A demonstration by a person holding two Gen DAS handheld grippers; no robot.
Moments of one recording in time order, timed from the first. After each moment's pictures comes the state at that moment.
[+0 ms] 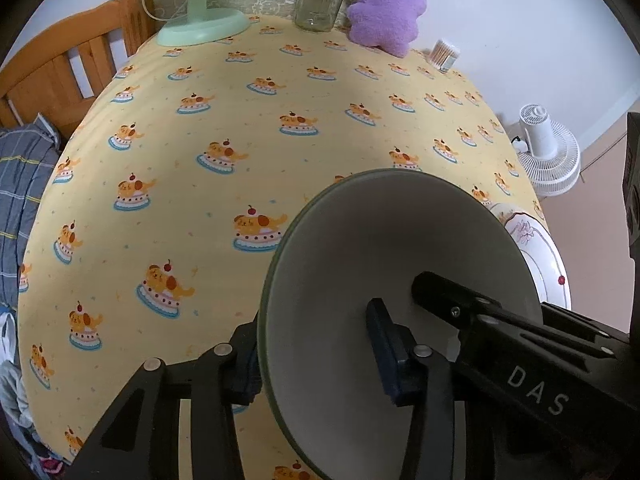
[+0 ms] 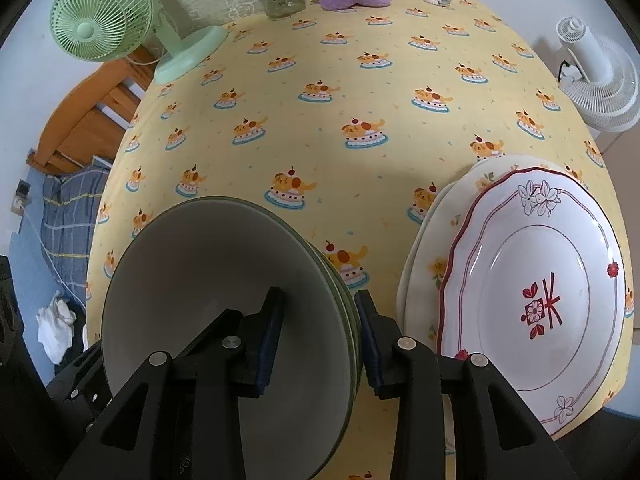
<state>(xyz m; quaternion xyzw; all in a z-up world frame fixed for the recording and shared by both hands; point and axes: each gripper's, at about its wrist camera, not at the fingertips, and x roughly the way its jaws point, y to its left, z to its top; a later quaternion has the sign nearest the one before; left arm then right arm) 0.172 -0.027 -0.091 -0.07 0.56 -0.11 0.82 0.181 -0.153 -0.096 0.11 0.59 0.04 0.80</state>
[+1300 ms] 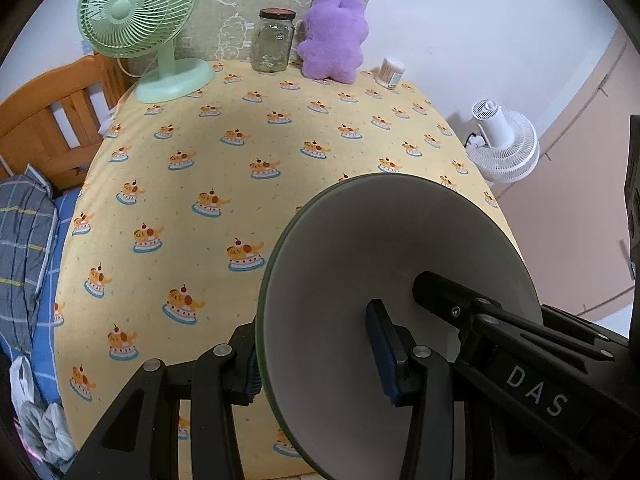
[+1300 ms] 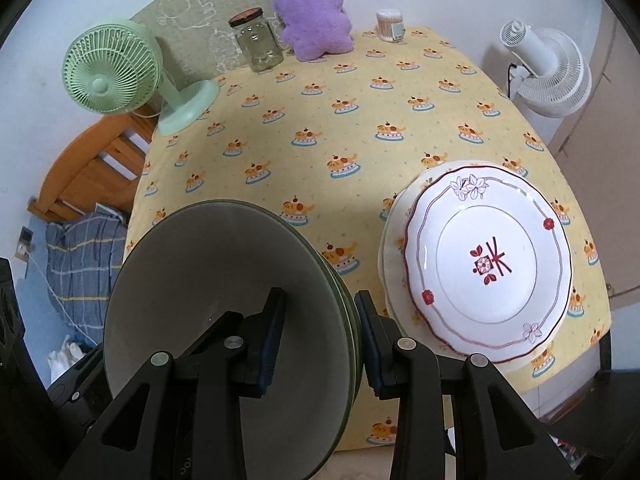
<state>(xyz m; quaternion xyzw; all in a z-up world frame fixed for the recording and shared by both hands) 0.142 -0.033 -0.024 -0.03 0.52 -0.16 0.84 0.135 -0.161 -0.025 0.15 0.54 -0.01 0.83</state>
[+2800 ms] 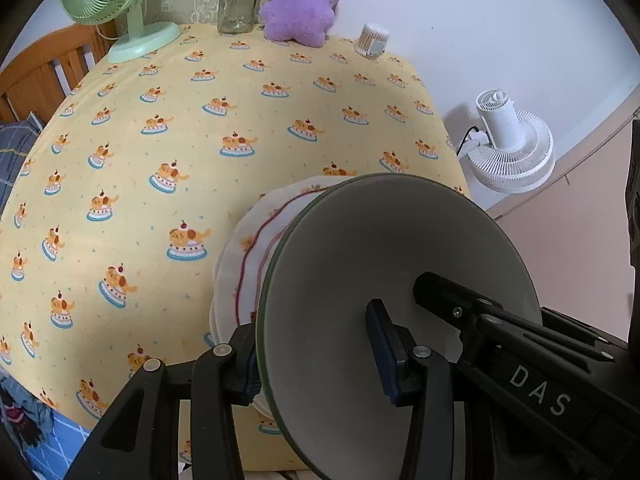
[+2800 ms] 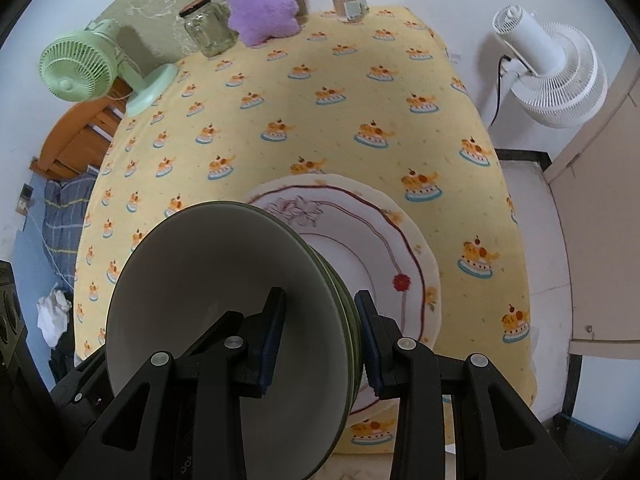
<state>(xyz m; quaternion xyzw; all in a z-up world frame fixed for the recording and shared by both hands) 0.135 -0.202 -0.062 -0.09 0.56 -0.09 0.82 0.150 -0.335 -0.056 0.11 0.59 0.04 0.80</state>
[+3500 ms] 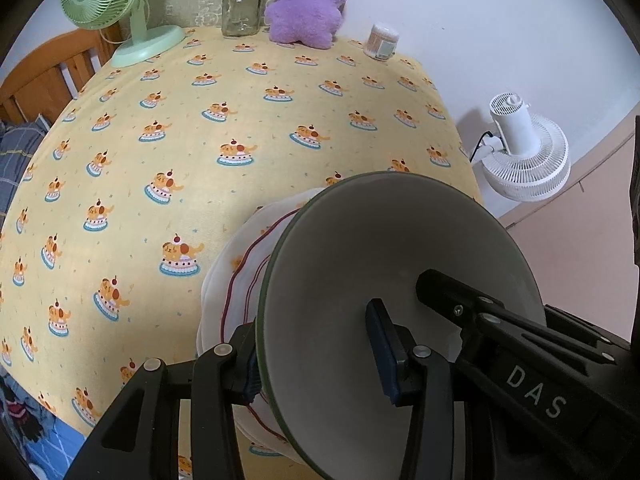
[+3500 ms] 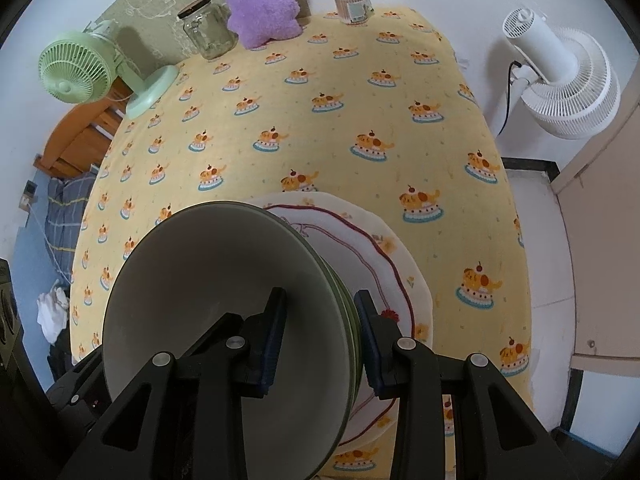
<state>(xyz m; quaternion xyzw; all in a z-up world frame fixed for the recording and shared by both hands) 0.153 -0.215 -0.069 -0.09 0.56 -0.07 0.82 0.171 -0.346 -0.066 0.10 0.58 0.06 0.80</state>
